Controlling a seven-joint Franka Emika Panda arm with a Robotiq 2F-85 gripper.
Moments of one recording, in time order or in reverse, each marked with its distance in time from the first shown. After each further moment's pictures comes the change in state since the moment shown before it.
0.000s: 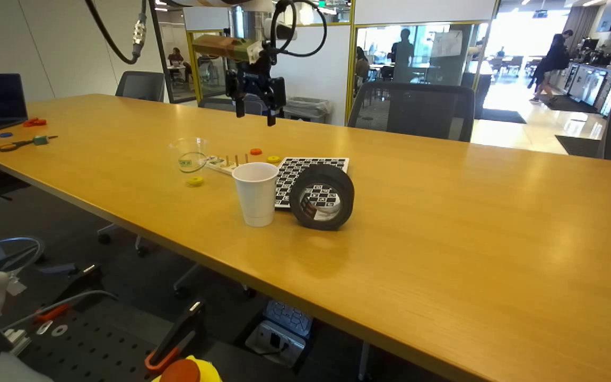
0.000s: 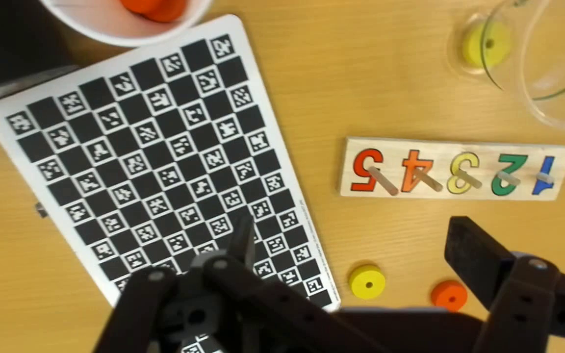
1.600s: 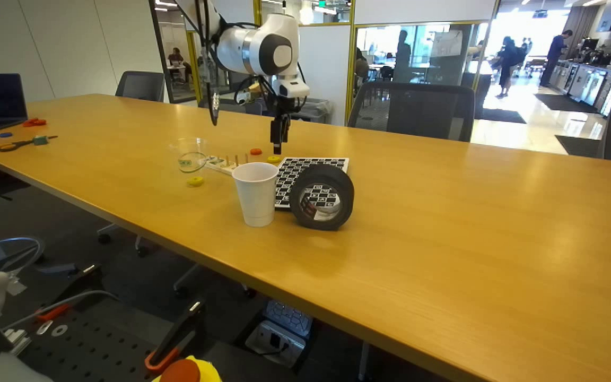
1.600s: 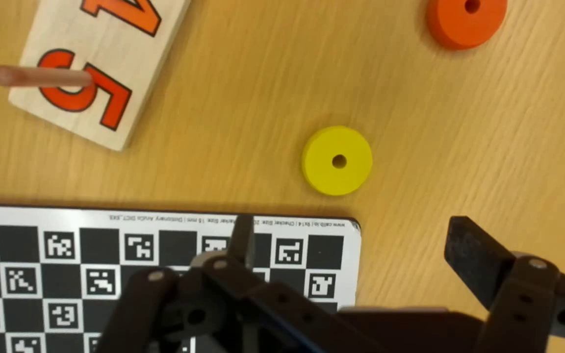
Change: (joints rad) arm 0.104 0.645 -0.085 0.652 0.084 -0.017 1.148
